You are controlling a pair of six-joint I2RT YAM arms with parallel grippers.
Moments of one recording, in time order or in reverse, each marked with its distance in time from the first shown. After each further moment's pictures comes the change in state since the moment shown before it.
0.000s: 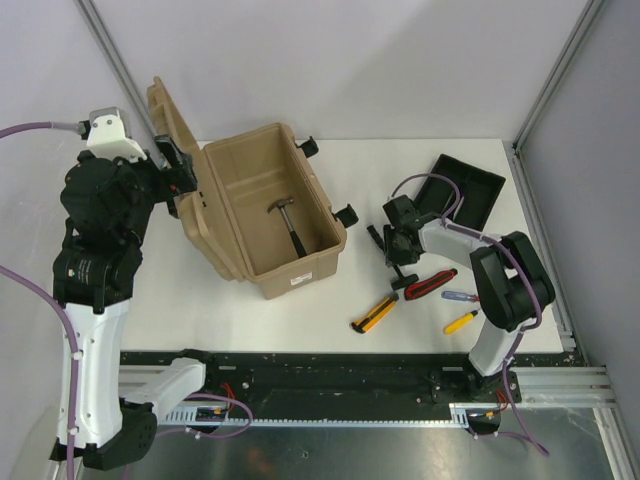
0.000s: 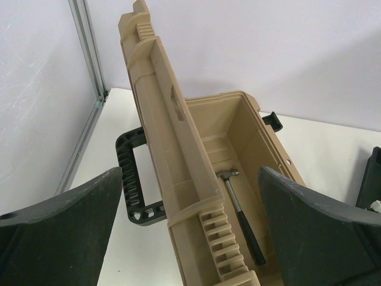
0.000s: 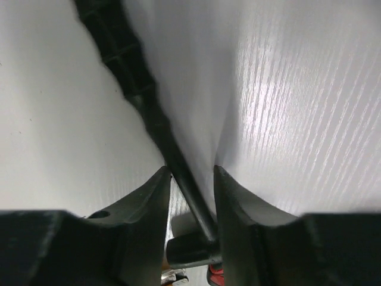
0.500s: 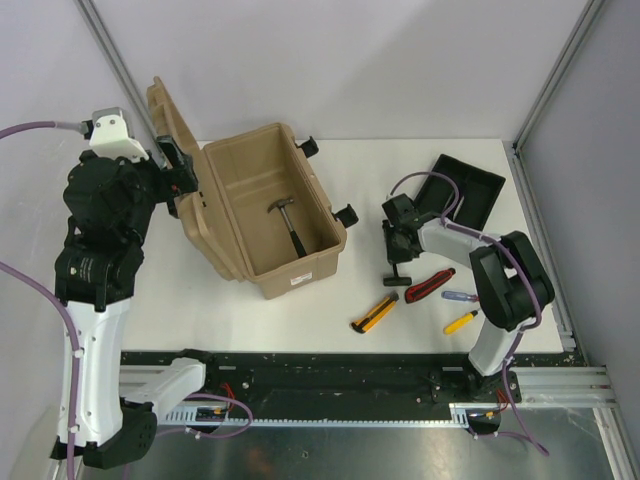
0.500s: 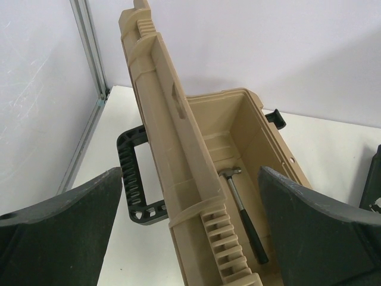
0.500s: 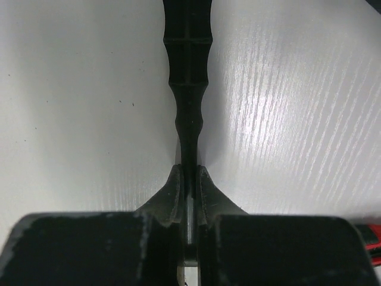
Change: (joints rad) left arm 0.000 0.002 -0.010 0.000 -0.006 0.006; right arm 0.006 0.011 0.015 0.023 0.023 -0.014
